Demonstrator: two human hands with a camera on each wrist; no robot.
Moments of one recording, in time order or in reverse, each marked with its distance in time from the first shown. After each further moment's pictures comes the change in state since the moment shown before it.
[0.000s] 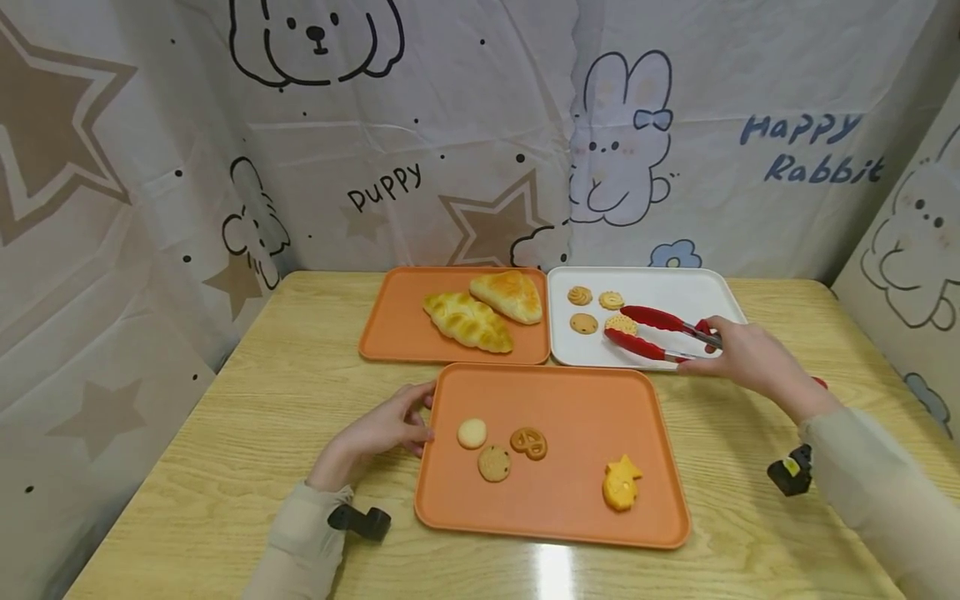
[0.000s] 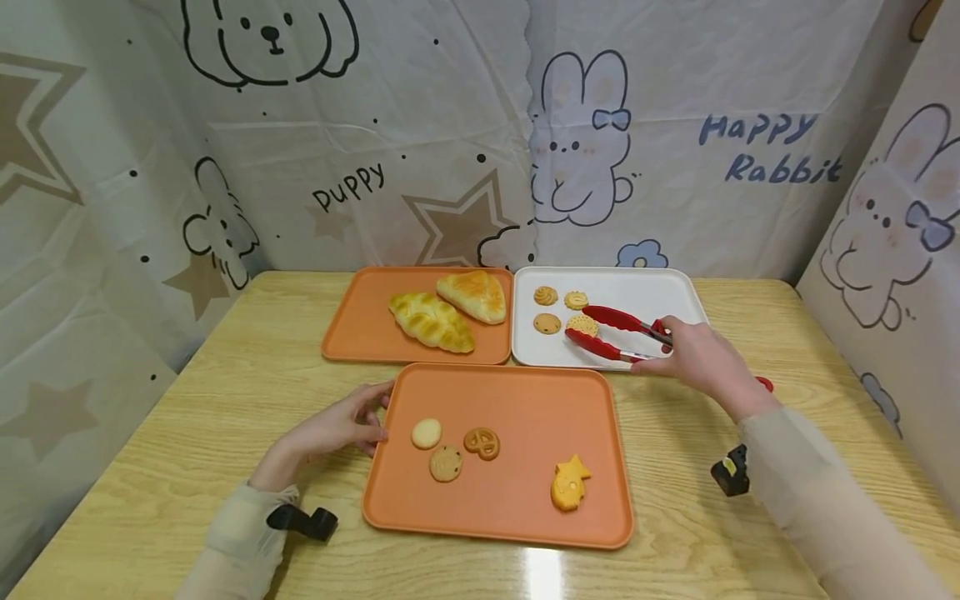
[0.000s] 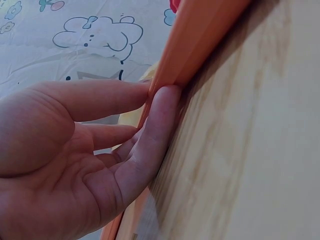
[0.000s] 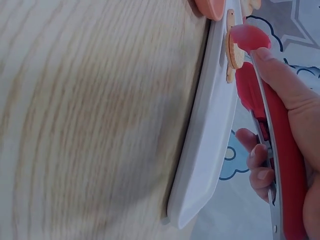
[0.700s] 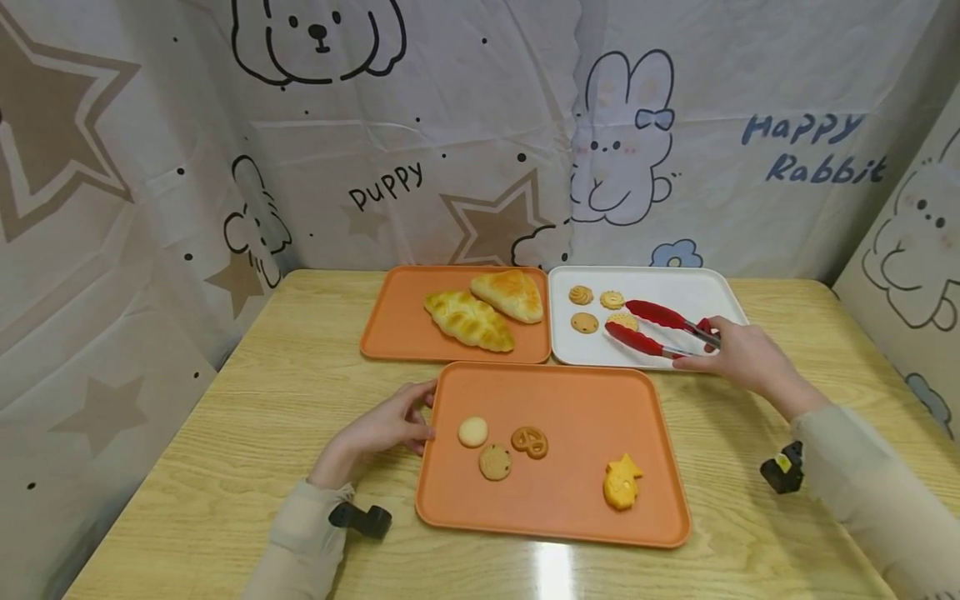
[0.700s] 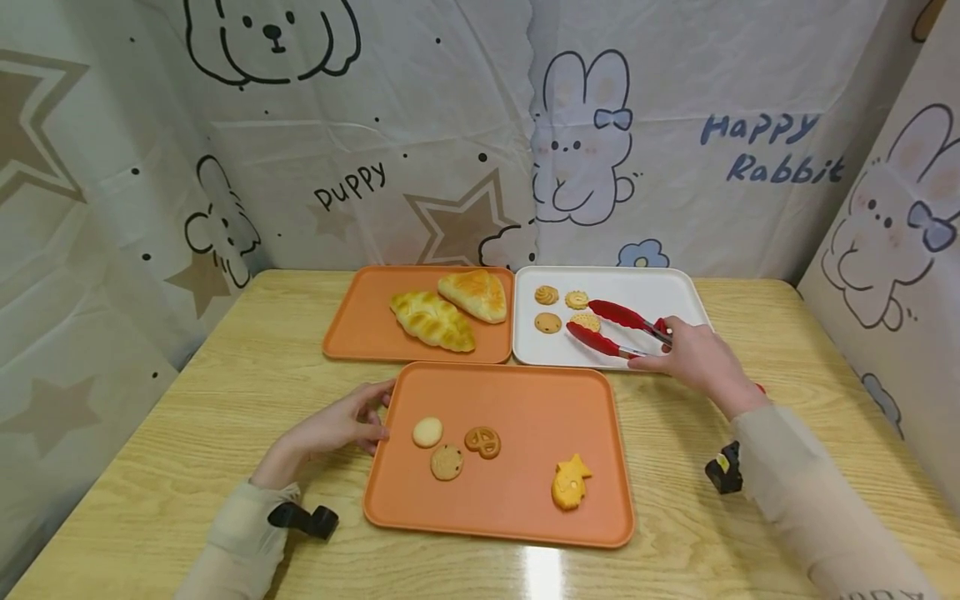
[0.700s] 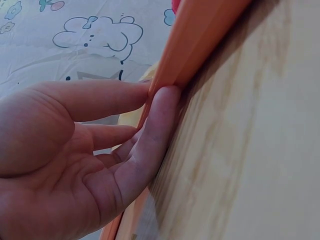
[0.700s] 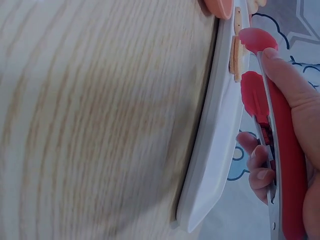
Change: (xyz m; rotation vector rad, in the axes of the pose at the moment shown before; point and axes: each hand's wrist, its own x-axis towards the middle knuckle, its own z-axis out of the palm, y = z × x) left_hand 0.000 0.000 -0.001 0.006 -0.008 0.009; right_hand 0.007 0.003 0.009 0.014 -0.012 0.094
